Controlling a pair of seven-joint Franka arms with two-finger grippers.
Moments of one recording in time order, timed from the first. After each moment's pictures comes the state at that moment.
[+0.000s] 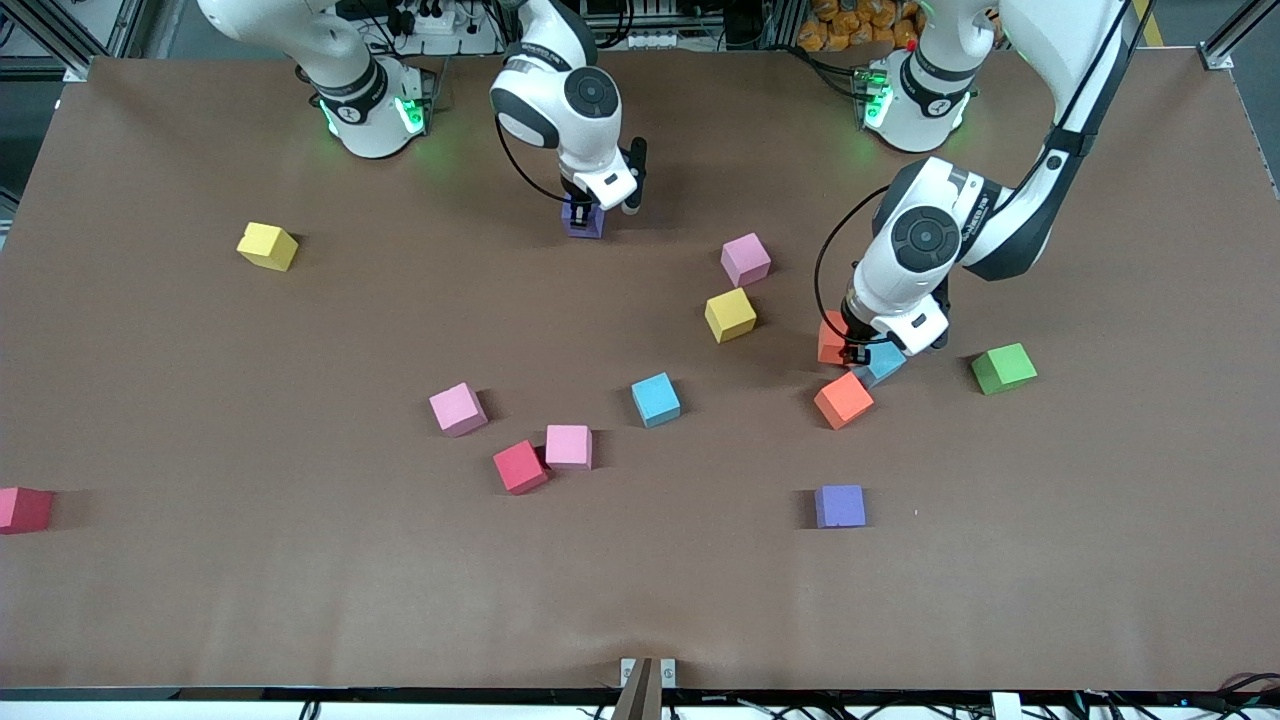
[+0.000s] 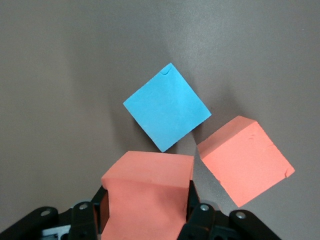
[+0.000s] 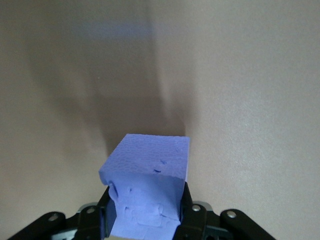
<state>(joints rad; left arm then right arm) -0.01 0.26 -0.40 -2.20 0.17 2.35 -1.98 0.66 0.29 0.39 -2.29 -0.10 2.37 -0.36</state>
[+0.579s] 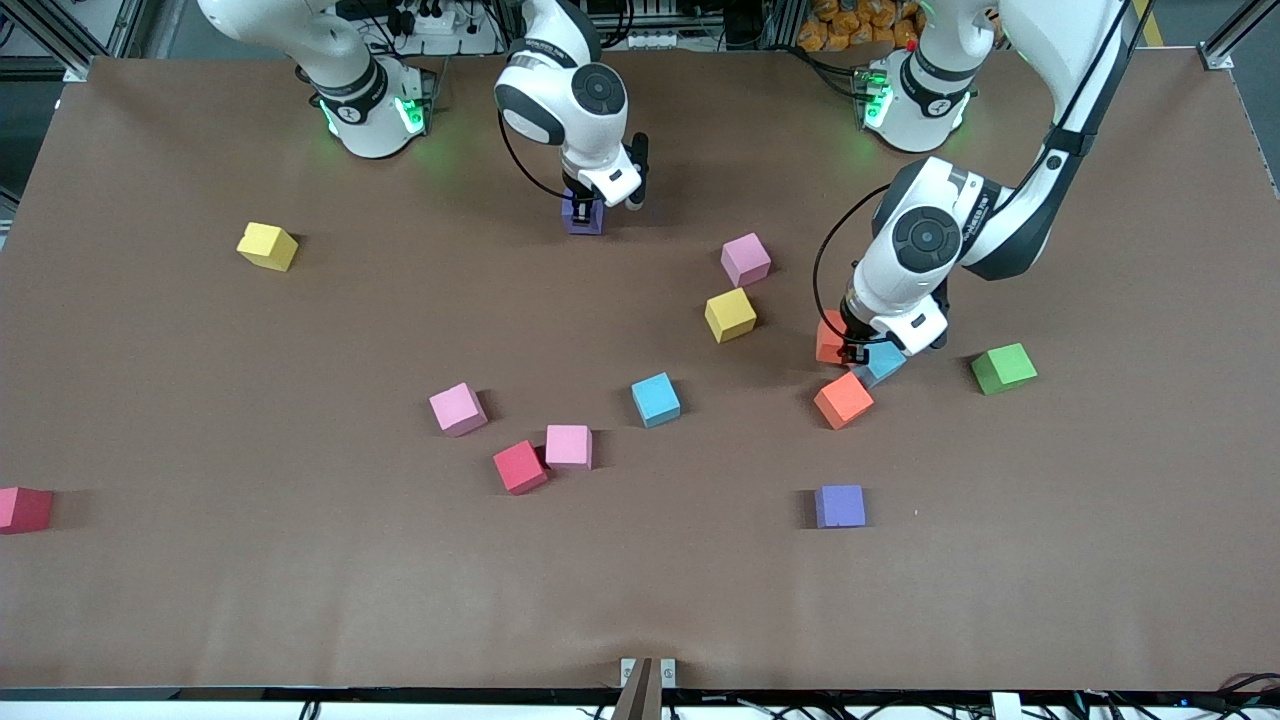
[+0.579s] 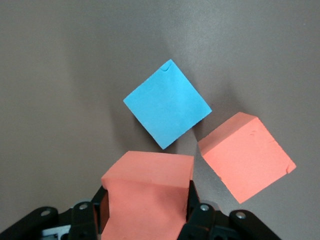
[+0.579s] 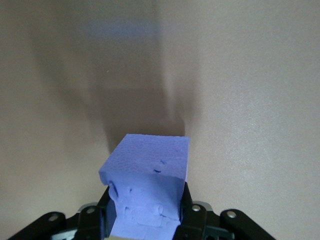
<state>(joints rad) -0.01 0.26 -0.40 -2.20 0.15 2.35 -1.96 0.66 0.29 0.39 -2.28 -0.11 2.33 -0.39</state>
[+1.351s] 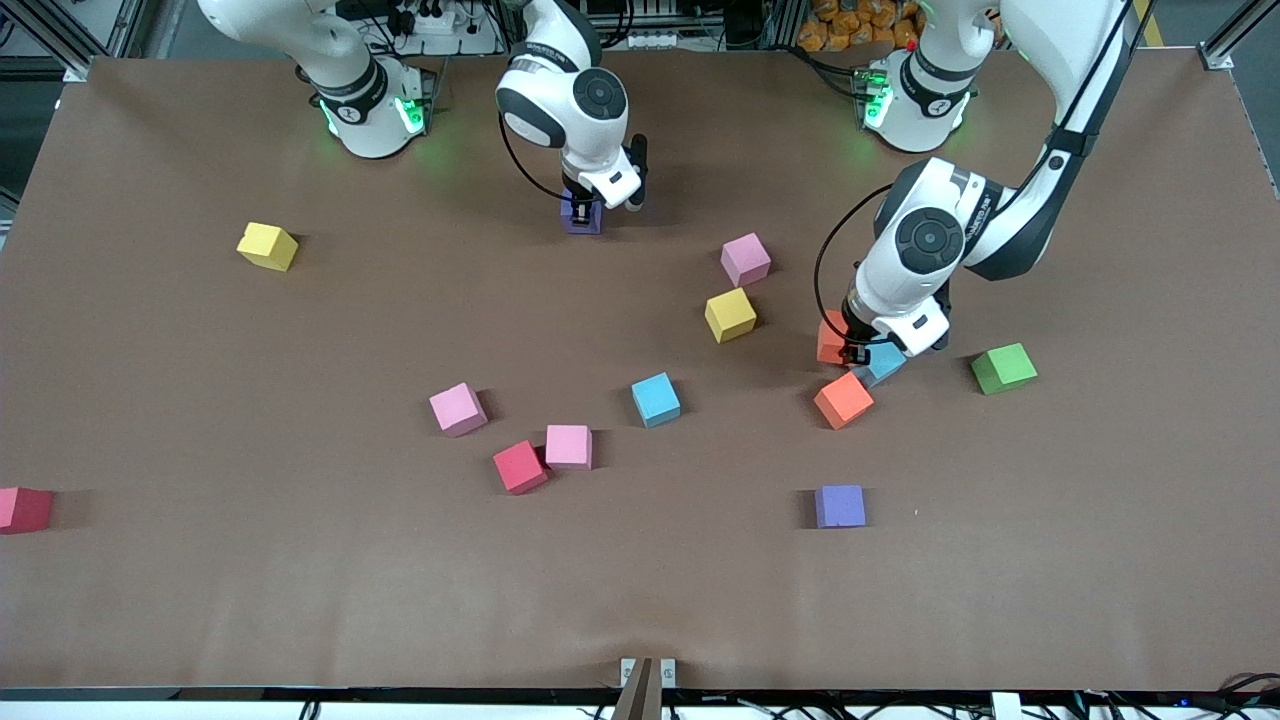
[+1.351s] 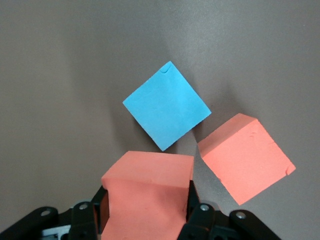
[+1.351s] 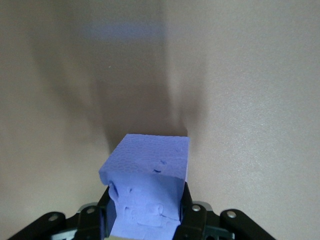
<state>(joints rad) -0.01 0.26 -0.40 -2.20 0.15 2.35 -1.95 0.66 0.31 0.39 -2.28 -0.11 2.32 -0.40</state>
